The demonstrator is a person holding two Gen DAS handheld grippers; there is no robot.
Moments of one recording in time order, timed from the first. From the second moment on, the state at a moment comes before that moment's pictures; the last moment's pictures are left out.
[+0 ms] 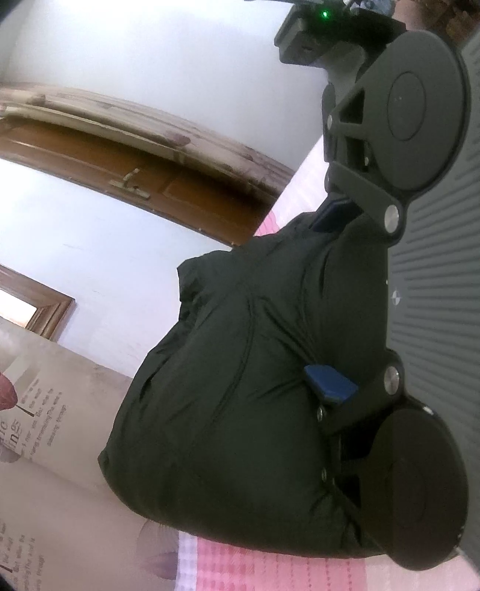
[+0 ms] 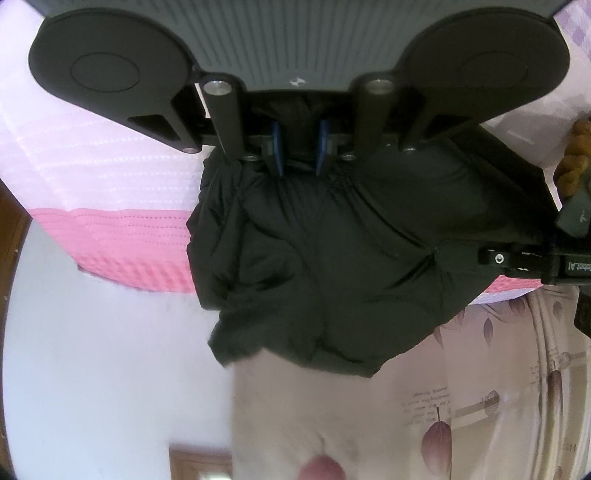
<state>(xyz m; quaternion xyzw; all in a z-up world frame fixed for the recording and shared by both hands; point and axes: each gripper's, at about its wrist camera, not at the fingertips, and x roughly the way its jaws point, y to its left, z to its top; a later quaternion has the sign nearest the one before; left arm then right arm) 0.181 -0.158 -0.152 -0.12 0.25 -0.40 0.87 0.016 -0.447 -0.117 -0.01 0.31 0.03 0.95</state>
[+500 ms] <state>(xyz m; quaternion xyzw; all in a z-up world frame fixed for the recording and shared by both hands) 0.176 -0.172 -0.146 -0.06 0.26 -0.38 0.88 0.034 -0.425 -0.119 0.00 0.30 0.03 0.95</state>
